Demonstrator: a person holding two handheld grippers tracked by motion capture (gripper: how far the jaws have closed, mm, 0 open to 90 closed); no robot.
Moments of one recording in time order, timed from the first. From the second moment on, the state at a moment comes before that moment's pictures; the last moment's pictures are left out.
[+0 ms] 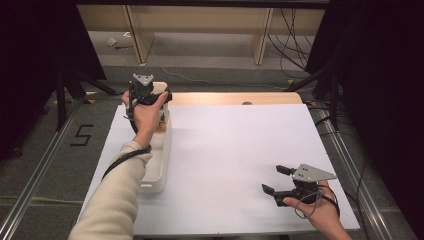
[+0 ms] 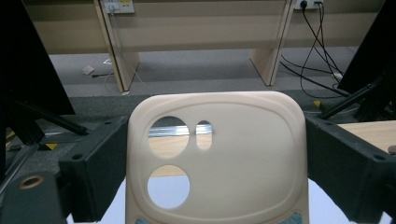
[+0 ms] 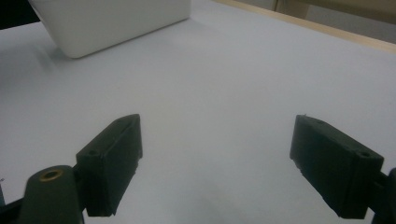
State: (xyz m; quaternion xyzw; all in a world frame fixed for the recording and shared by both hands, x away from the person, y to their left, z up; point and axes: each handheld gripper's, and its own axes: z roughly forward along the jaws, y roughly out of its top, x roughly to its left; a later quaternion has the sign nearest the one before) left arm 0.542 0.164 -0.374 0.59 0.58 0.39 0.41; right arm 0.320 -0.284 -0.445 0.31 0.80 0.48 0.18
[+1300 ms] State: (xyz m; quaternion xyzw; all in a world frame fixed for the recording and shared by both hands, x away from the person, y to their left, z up) left arm 0.561 0.172 -0.383 0.62 0.55 0.40 0.39; right arm 0.320 -0.284 -0.445 0.31 0.80 0.49 0.17
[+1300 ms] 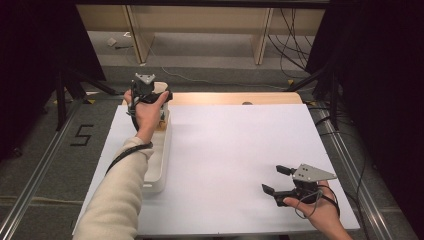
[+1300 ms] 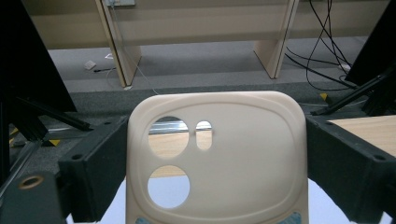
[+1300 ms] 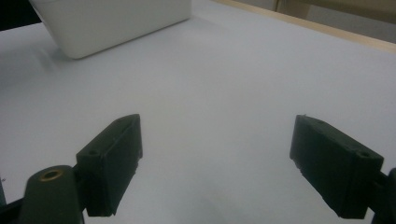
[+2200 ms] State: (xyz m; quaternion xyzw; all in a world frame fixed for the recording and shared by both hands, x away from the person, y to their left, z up) left arm 0.565 0.168 -0.396 0.61 0.58 0.37 0.40; right arm 0.320 -0.284 -0.445 0.31 0.80 0.49 0.17
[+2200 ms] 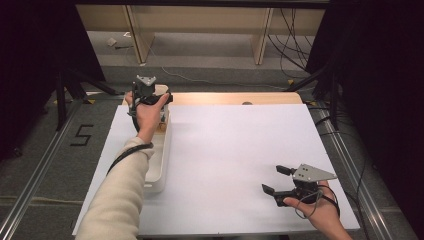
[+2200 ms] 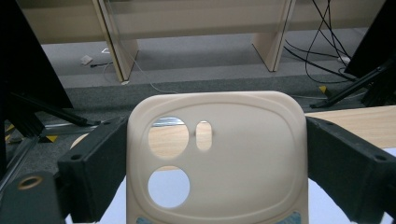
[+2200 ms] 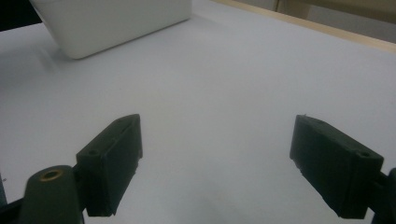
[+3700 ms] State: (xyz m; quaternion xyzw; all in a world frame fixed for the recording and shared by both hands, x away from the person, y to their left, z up) left arm 0.566 0.171 -0.407 0.62 0.58 0.35 0.40; right arm 0.320 -0.283 -0.445 0.31 0.80 0.49 0.17
